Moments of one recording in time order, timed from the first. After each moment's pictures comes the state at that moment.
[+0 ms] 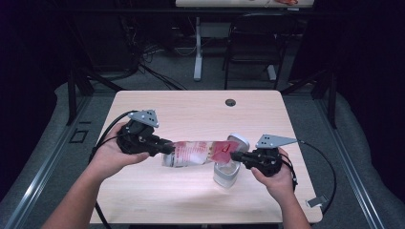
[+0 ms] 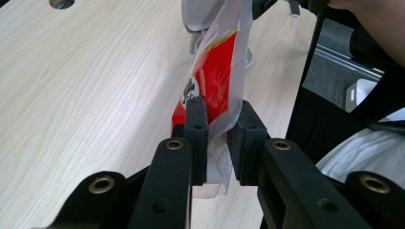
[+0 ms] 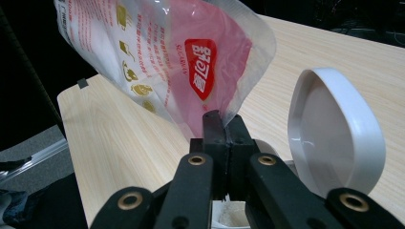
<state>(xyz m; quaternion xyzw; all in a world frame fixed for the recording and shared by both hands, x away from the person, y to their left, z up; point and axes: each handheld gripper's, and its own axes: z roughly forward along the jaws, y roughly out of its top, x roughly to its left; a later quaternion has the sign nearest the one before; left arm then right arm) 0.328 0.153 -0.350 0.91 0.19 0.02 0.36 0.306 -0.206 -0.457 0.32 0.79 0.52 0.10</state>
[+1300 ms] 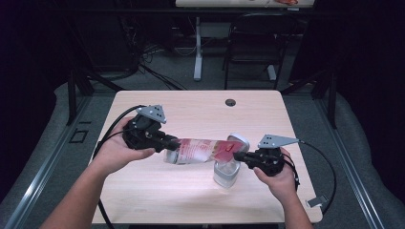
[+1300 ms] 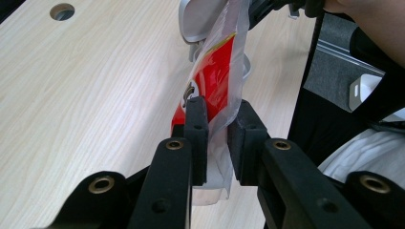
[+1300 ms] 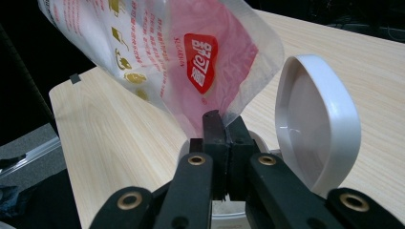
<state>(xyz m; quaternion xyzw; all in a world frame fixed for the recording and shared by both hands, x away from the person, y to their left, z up) 0.331 0.137 -0.337 0.92 0.18 0.02 0.35 0.308 -0.213 -0.460 0.33 0.79 0.51 0.10</state>
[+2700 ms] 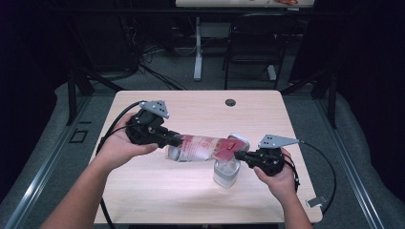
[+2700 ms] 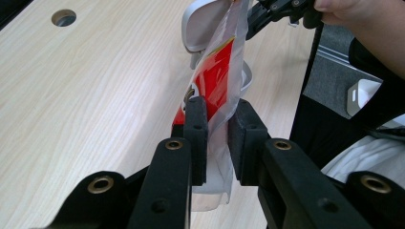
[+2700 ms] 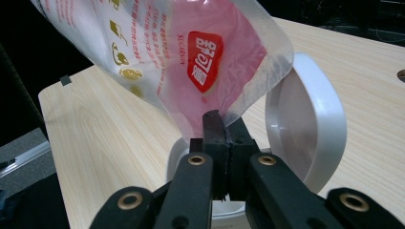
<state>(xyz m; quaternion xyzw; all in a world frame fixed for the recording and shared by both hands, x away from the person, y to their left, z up) 0.340 0.131 -0.332 0.92 0.18 0.02 0.35 0.310 -0.215 -0.463 0.33 0.78 0.51 0.11</state>
